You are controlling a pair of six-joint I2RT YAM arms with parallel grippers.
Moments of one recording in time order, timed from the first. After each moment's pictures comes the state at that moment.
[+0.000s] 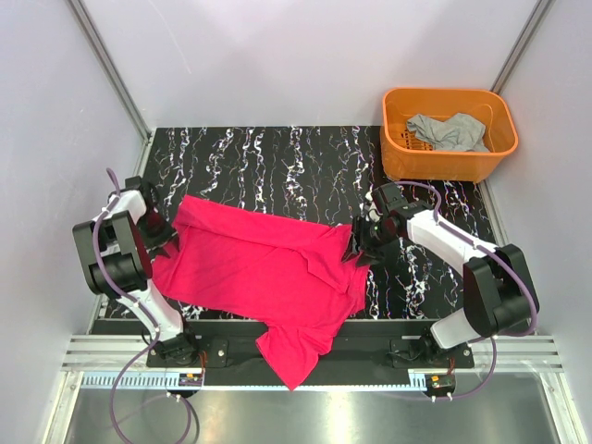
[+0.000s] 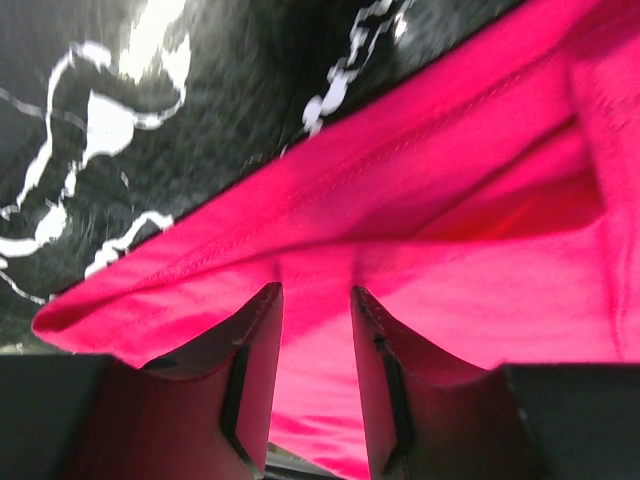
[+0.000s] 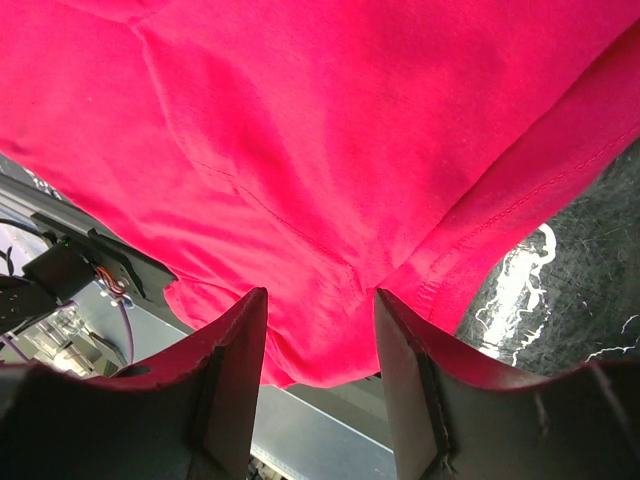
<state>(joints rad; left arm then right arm) 0.34 1.76 1.13 -0.83 0.00 -0.40 0.39 1.49 0.95 -0.65 -0.44 0.55</state>
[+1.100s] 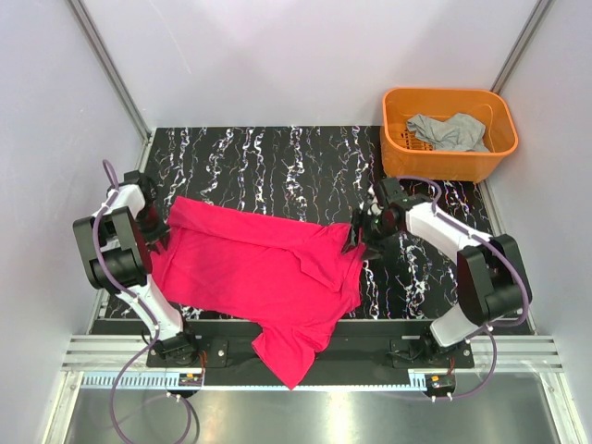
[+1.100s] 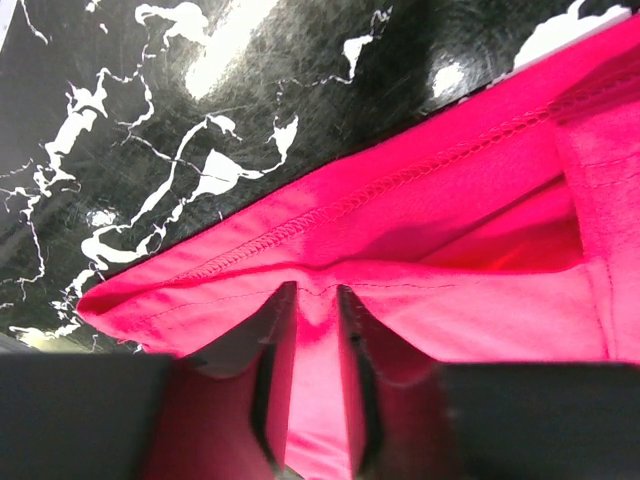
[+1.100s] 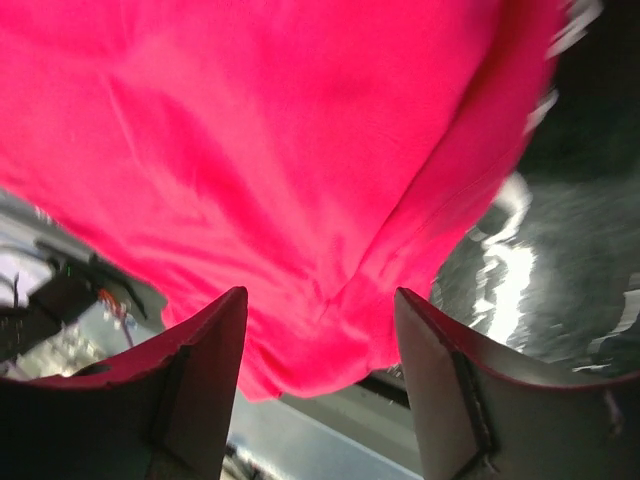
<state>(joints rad) 0.34 1.81 1.21 -0.86 -0.17 -0.42 0.36 1.56 0.98 -0.65 -0.42 0.55</state>
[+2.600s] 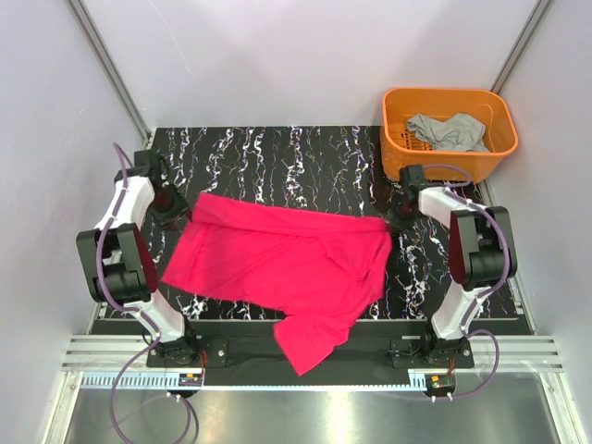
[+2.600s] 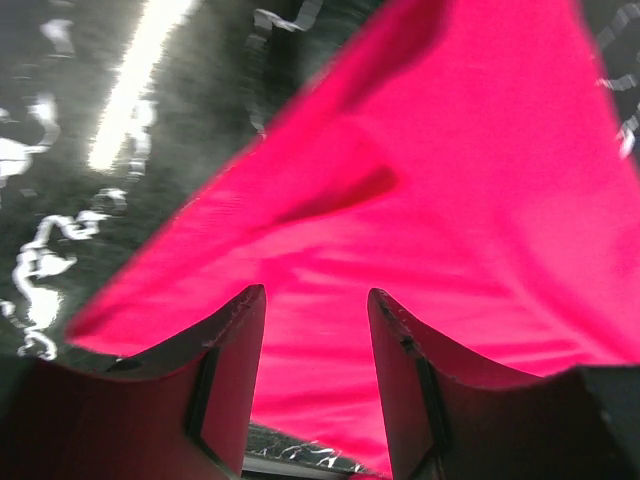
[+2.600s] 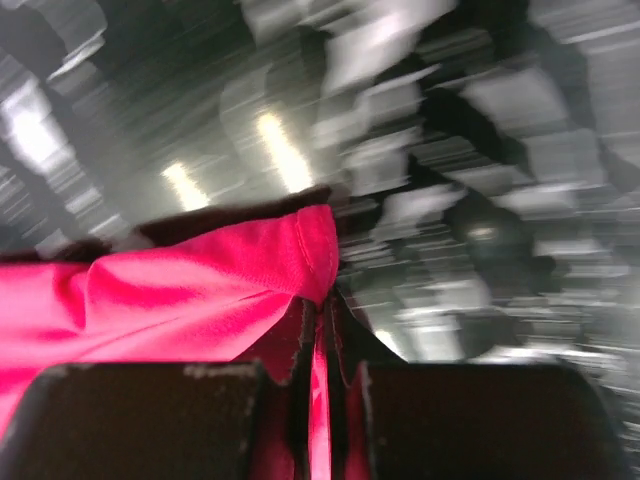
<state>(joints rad) 0.21 1.68 1.29 -0.89 0.06 -0.43 0.13 1.81 1.11 -0.49 -0.04 0.57</state>
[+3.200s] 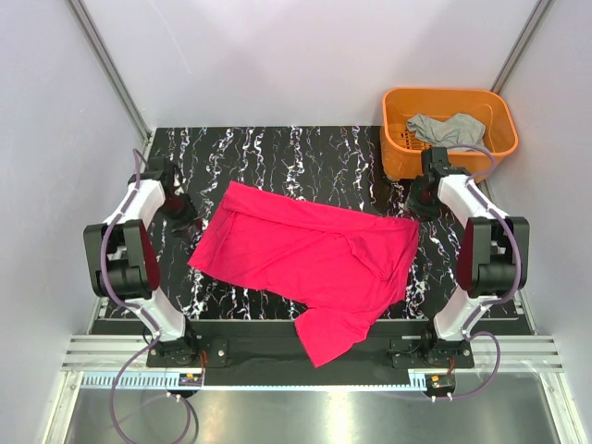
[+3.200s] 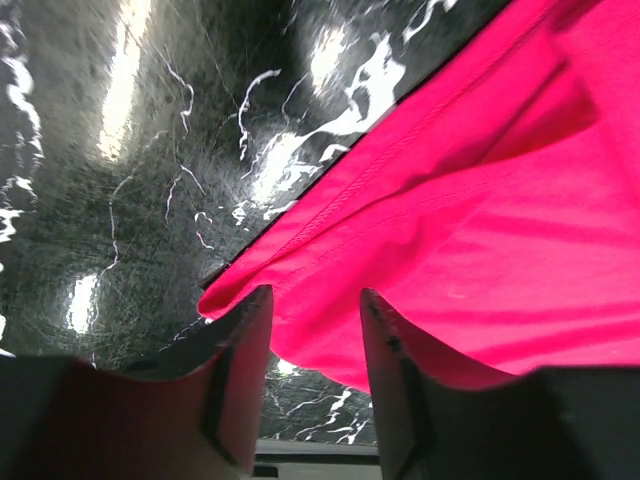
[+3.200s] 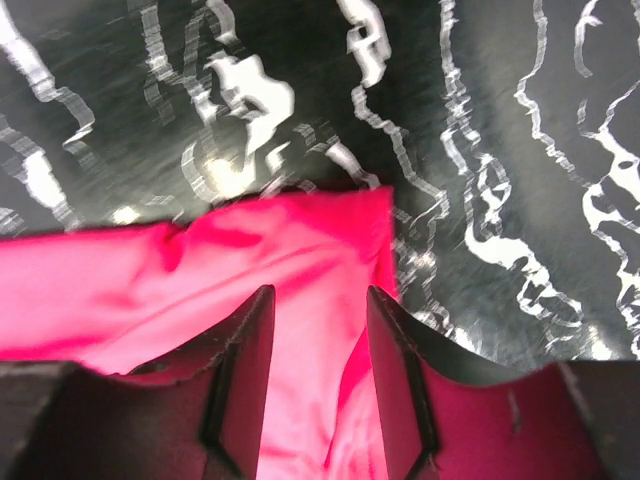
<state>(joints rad) 0.14 1.69 1.23 -0.88 0.12 -0.37 0.01 1.74 1.26 -0.67 0.10 0.41</state>
